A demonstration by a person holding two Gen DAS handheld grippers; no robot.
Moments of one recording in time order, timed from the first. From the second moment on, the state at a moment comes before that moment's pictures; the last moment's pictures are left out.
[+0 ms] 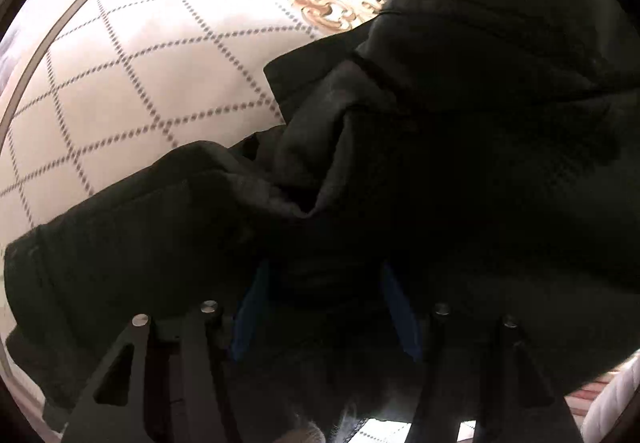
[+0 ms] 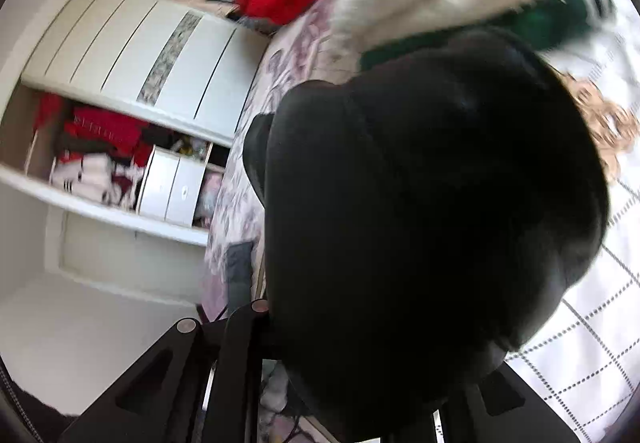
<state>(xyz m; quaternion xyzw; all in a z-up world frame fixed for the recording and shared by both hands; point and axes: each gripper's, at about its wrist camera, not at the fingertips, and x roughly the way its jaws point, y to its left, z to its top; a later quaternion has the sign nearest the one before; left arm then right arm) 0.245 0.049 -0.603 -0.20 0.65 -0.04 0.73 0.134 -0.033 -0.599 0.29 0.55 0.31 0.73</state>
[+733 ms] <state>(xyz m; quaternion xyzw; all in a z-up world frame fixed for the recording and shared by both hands) -0.027 0.299 -0.465 -0.31 0.54 0.27 0.74 -0.063 0.240 -0.591 -0.15 0.54 0.44 0.70</state>
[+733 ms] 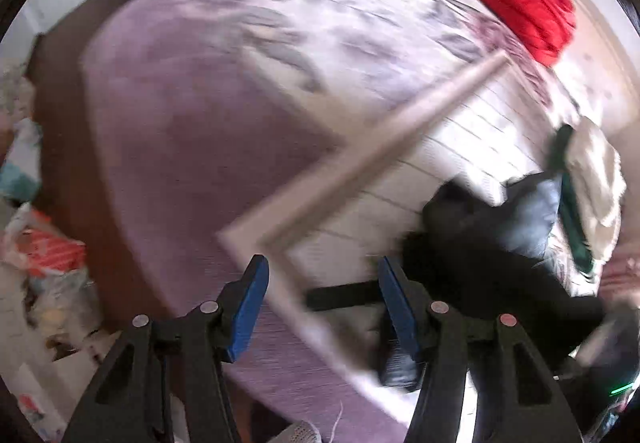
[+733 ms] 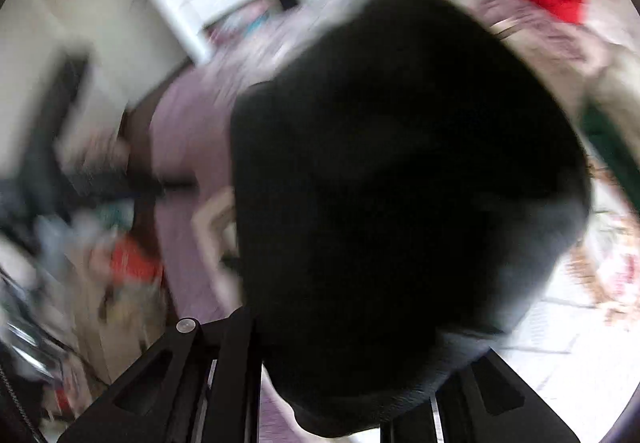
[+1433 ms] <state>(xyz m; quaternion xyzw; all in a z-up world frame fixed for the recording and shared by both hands) 0.034 0.255 -0.475 -0.29 0.55 0.23 0.75 -0.081 0.224 -0.574 -0.23 0.66 0.35 0.62</state>
